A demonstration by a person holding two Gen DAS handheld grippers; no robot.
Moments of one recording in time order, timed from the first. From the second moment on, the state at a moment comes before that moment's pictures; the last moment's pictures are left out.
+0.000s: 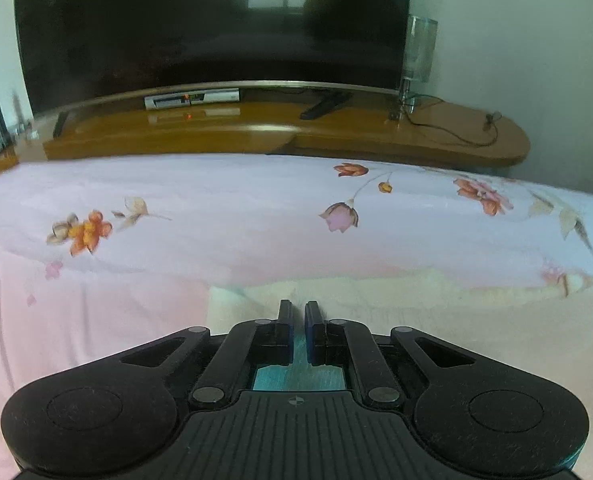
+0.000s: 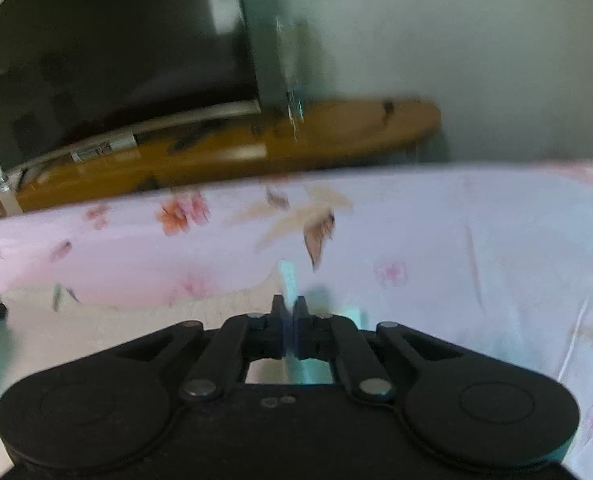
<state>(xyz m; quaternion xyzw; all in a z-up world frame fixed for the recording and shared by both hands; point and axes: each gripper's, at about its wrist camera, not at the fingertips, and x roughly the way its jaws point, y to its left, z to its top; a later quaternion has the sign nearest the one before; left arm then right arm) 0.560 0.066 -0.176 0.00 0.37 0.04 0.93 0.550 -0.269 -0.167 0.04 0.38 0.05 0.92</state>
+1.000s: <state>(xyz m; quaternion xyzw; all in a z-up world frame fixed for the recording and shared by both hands) 0.398 0.045 -0.163 -0.05 0.44 -0.01 0.90 0.382 -0.190 -0.158 0.00 0.42 0.10 0.90</state>
